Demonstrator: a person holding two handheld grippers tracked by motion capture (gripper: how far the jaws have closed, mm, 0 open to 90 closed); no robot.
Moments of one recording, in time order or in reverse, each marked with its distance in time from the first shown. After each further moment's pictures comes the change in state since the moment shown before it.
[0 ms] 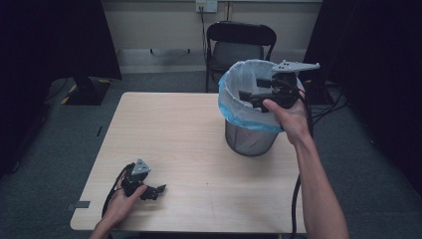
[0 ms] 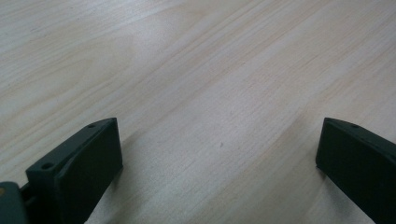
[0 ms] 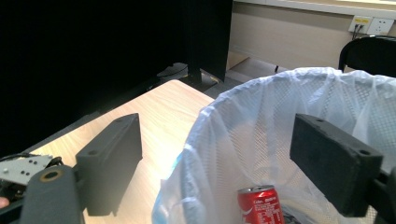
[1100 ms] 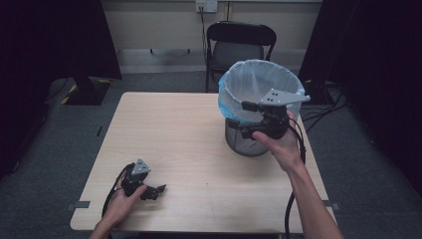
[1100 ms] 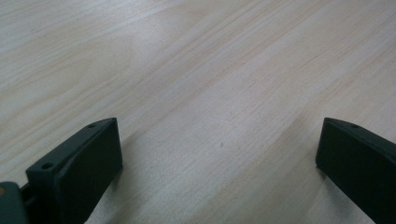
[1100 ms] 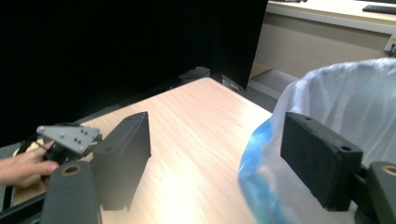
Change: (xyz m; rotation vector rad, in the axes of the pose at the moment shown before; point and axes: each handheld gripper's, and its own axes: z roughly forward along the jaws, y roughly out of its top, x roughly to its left) left arm 0.000 0.000 0.000 0.000 0.000 0.000; right arm 0.062 -0.040 -0.011 -0.039 0.079 -0.091
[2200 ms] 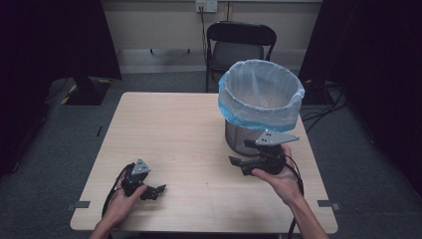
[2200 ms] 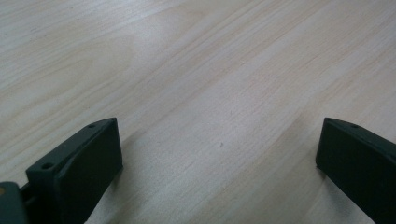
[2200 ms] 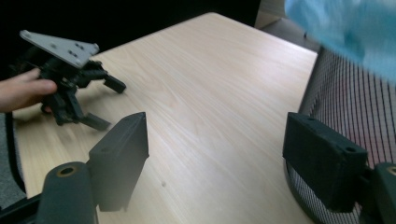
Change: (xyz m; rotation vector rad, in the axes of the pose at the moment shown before) left arm 0.000 0.000 0.000 0.000 0.000 -0.001; right arm 0.021 -0.094 0.001 0.159 -0.009 0.053
